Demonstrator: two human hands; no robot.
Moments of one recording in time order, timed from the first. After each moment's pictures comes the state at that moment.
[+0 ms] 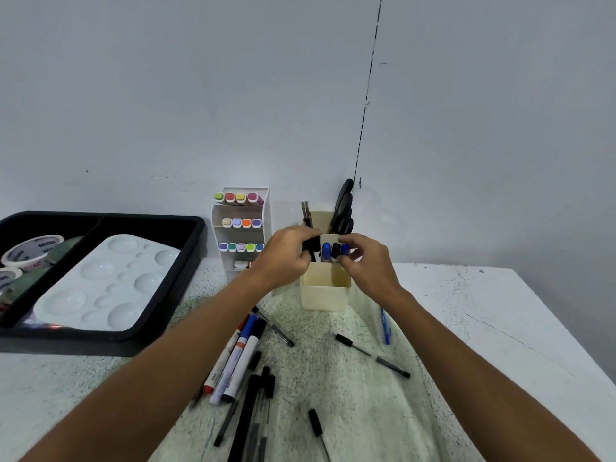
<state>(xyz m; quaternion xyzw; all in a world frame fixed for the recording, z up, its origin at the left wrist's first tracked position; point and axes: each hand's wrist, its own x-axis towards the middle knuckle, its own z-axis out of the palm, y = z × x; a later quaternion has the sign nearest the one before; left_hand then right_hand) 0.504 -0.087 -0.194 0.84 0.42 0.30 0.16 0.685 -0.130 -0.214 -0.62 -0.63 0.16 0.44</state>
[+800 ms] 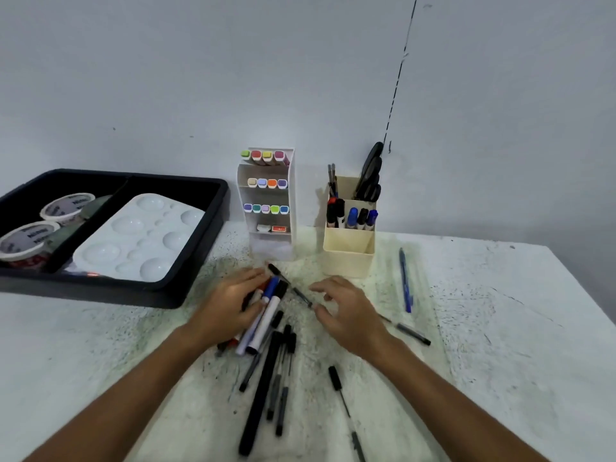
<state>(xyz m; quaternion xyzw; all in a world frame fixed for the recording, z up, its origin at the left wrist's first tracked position) 0.369 -0.163 -0.300 0.84 0.47 0.23 0.13 0.613 -0.214 -0.281 -0.54 -0.76 0.19 0.32</state>
